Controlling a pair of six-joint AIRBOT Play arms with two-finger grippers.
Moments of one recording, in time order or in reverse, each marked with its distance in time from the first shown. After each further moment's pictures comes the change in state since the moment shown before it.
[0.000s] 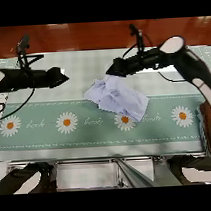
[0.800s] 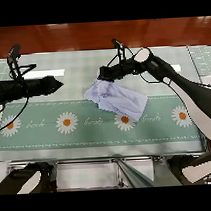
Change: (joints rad) left arm 0.035 0.092 -0.101 0.004 0.036 0.014; right arm 0.071 -0.214 0.082 -0.066 -0.153 0.037
